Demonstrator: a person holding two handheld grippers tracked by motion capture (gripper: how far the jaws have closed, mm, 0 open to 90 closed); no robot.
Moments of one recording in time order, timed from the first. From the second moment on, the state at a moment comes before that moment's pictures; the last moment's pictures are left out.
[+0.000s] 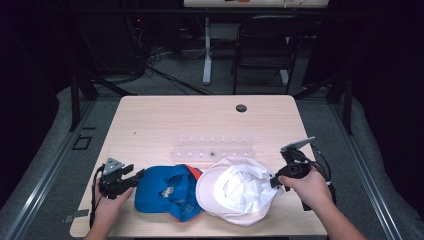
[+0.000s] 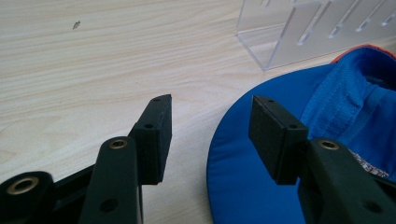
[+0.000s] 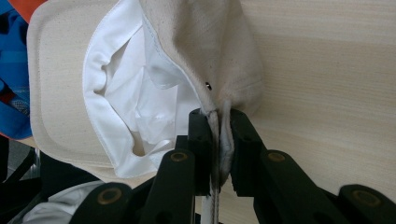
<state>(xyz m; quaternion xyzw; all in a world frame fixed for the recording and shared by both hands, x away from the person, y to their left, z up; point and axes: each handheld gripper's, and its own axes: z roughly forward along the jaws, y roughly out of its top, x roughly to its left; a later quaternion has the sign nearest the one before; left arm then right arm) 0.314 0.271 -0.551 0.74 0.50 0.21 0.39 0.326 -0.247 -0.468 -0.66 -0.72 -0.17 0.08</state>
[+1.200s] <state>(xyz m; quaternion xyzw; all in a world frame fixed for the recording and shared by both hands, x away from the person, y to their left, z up) 0.314 0.271 -0.551 0.74 0.50 0.21 0.39 0.331 -0.228 -0.433 -0.65 -0.74 -0.16 0.08</state>
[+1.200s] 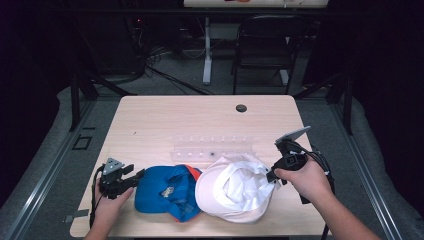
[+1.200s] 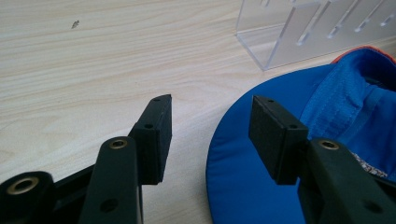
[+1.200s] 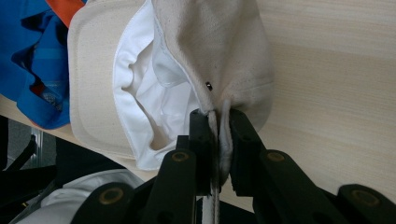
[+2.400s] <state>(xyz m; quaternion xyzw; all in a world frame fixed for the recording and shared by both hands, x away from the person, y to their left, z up) 0.314 0.272 -0.551 0.74 0.50 0.21 0.40 0.339 -0.184 -0.357 -0.62 -0.73 -0.22 0.18</state>
